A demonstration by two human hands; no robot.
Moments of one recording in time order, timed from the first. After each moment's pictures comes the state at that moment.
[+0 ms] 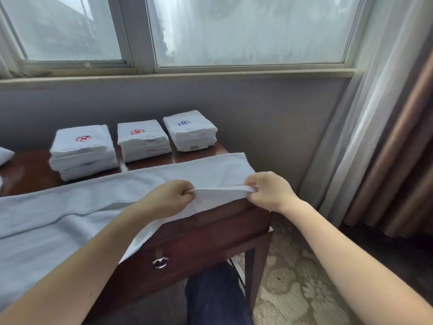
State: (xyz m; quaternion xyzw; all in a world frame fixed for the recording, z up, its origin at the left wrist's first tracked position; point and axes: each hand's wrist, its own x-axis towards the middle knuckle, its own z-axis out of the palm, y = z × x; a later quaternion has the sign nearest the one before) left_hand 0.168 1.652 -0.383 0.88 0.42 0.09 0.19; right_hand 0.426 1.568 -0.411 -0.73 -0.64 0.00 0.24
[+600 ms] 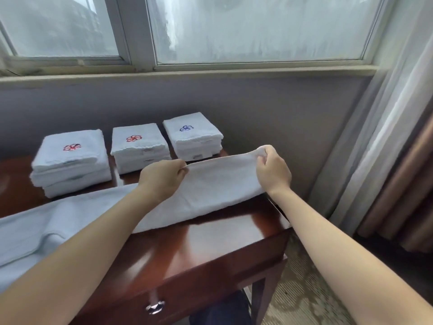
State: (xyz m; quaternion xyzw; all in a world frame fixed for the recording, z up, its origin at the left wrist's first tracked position) left_hand 0.194 1.765 -0.379 0.86 0.47 0.19 -0.04; right_hand 0.457 1.690 -0.408 -0.77 -0.45 -0.02 0.45
